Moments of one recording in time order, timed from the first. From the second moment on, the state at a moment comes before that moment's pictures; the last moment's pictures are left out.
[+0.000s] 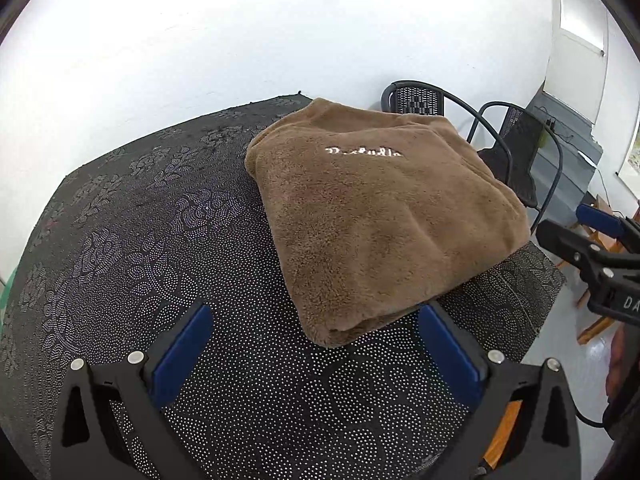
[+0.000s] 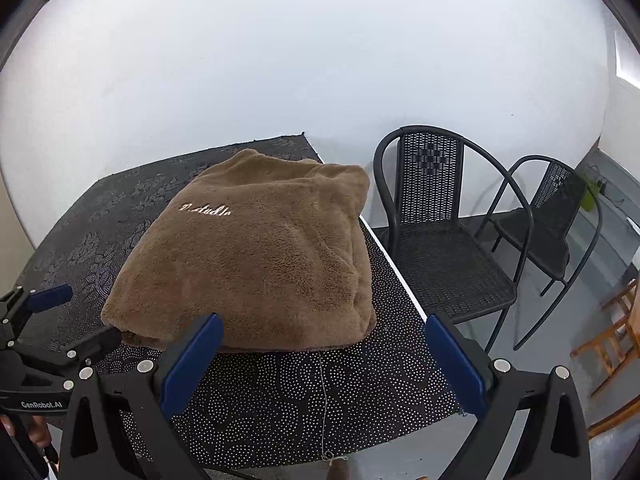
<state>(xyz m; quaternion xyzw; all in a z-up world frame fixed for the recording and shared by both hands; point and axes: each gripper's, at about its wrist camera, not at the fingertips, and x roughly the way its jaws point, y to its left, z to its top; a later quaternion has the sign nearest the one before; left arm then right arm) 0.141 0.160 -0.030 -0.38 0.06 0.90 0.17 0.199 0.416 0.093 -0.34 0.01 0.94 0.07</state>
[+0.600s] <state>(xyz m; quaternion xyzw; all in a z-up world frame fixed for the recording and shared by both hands) 0.144 0.164 -0.034 -0.39 0.07 0.90 0.17 0.200 0.414 0.094 -0.34 0.01 0.94 0.06</state>
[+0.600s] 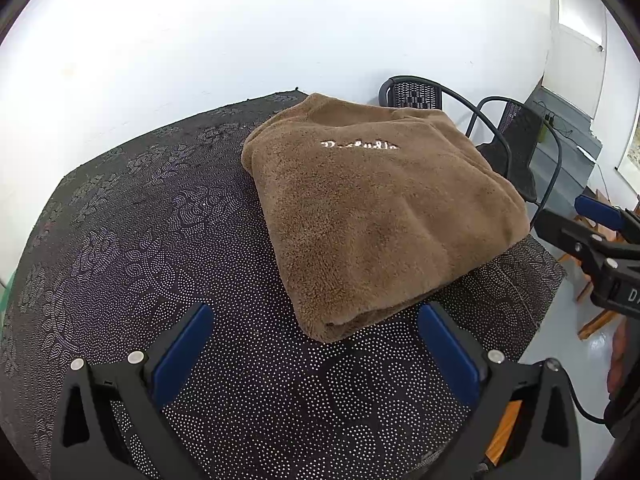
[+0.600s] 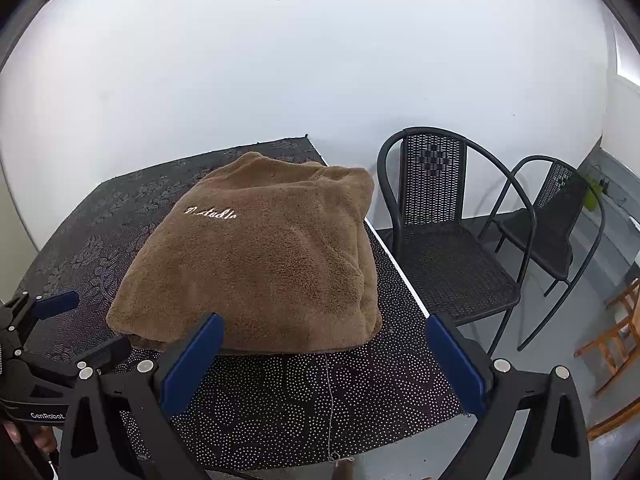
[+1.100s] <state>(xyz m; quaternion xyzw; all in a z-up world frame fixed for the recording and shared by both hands) 0.148 0.161 -0.033 -0.38 0.07 0.90 0.17 0.198 0.409 0.095 -0.34 0.01 0.94 0.06</state>
